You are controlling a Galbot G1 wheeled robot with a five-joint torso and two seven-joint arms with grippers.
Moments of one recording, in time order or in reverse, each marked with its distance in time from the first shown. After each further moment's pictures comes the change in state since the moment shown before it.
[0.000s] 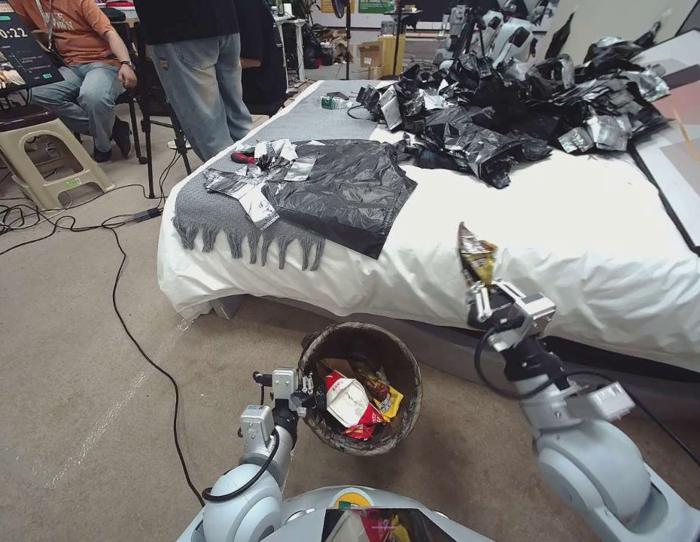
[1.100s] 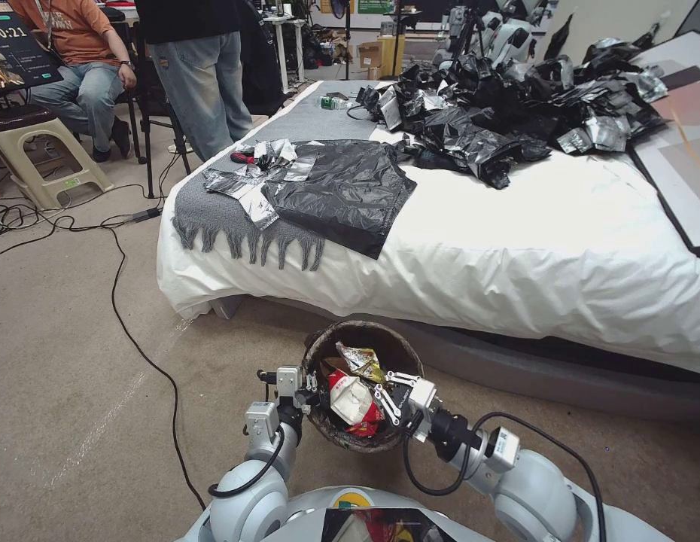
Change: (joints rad) left arm -0.020 -0.035 0.010 0.010 0.008 0.025 0.001; right arm 0.149 -0.158 -0.502 -0.160 -0.001 0.048 -0.358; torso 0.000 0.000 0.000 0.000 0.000
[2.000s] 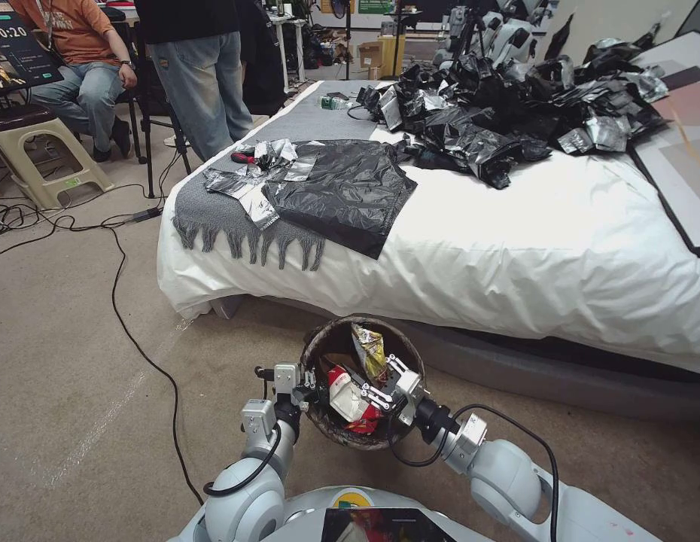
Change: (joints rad) left arm -0.008 0.017 -0.004 -0.014 -0.016 -0.001 -0.001; right arm 0.095 0.043 -0.075 -0.118 -0.039 -0.024 0.088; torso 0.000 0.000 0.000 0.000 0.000
